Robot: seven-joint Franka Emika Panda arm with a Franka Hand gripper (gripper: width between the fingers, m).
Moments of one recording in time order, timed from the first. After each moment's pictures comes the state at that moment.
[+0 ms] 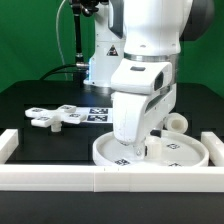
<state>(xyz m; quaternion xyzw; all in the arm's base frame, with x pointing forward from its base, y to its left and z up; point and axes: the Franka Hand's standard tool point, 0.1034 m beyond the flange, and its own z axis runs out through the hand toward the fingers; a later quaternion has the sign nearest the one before) 0.562 0.032 0.026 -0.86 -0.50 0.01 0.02</state>
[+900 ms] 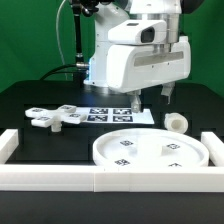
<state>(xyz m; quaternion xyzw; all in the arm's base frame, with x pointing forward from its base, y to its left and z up) 0.504 0.044 0.070 -0.94 -0.35 -0.01 0.00</state>
